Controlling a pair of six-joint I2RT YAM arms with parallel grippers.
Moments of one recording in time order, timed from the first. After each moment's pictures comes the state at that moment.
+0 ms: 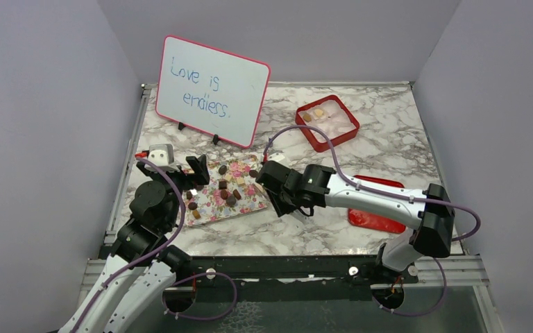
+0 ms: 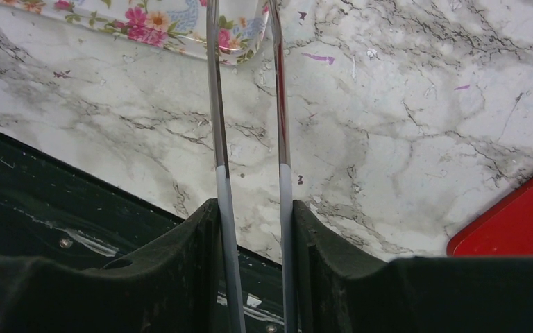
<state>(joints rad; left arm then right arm) -0.55 0.42 0.67 -0.29 -0.48 -0.20 1.16 1.57 1.34 -0.91 0.30 0.56</state>
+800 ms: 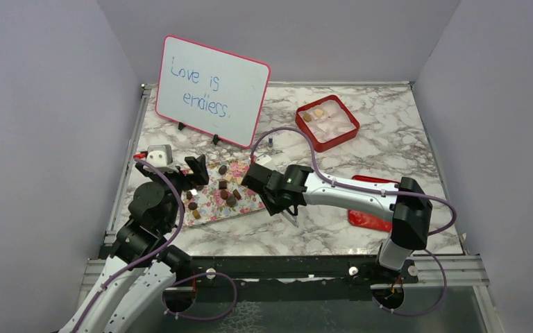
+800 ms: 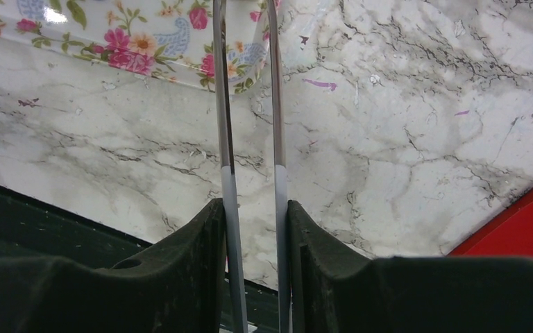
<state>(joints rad) -0.55 0.41 0.67 -0.29 -0.49 -0.20 1.17 1.73 1.42 -0.90 0.36 0.54</state>
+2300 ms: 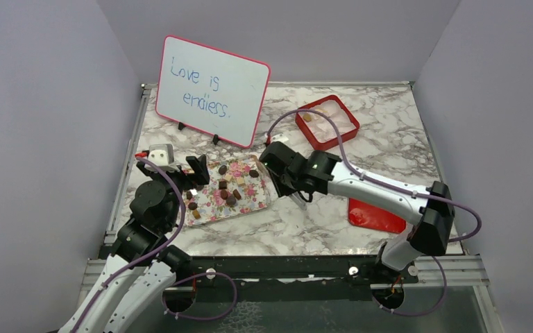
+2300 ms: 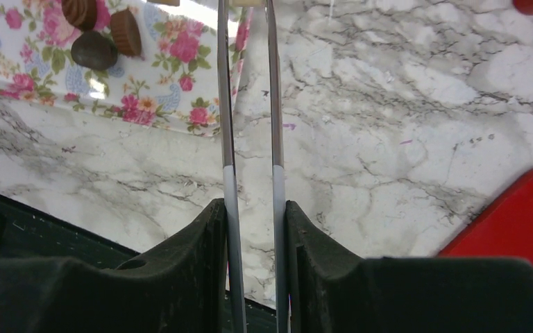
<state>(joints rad) -0.55 0.42 0.67 -0.29 -0.49 -0.20 1.08 1.61 1.42 -0.86 0.35 0.49</state>
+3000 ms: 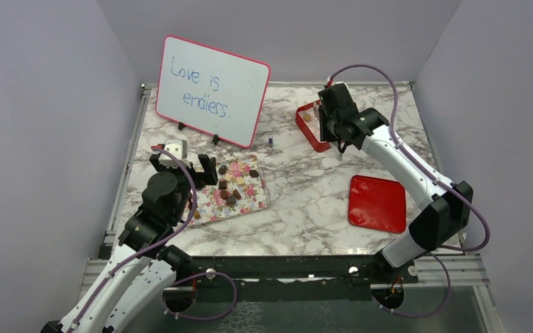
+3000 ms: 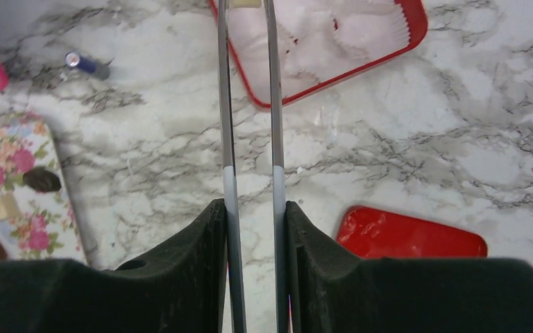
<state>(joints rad) -0.55 0.51 0.66 -0.29 -0.42 -0.20 0.58 1.55 1.52 -0.83 0.38 0.31</state>
